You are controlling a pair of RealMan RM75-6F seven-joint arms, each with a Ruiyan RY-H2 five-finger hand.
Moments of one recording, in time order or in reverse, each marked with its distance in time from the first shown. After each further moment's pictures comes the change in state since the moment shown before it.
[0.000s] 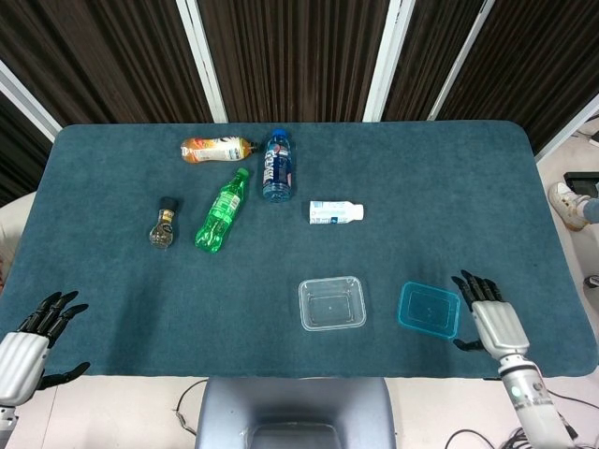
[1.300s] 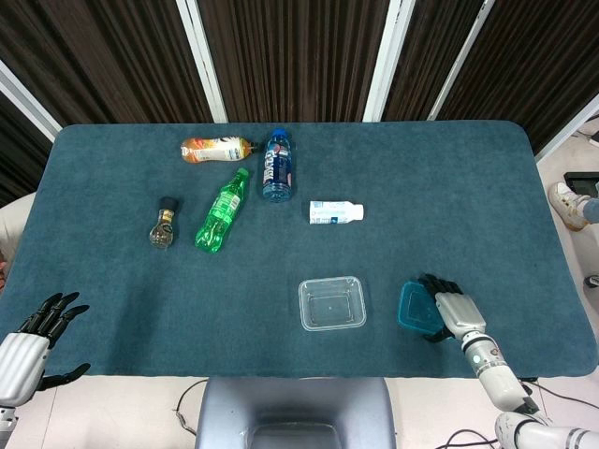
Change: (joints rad) left arm 0.000 0.005 0.003 -0.001 0.004 -0.002 -0.006; right arm 0.194 -0.140 0.009 0.170 0.229 -0.285 0.008
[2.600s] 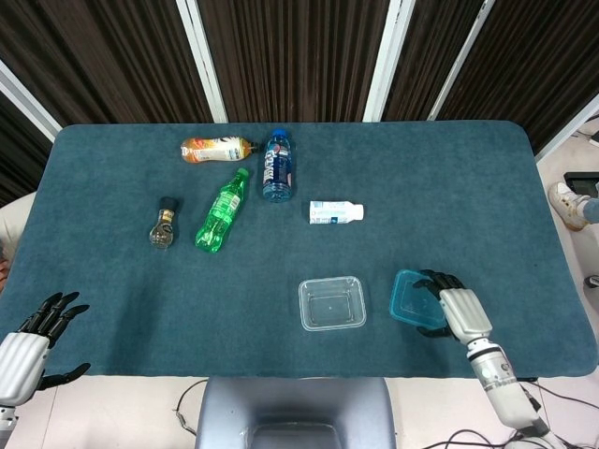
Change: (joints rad) left arm -0.002 0.000 0.000 0.000 -0.002 -0.004 -0.001; right arm -0.106 0.008 -0.031 -0.021 -0.362 0.312 0.233
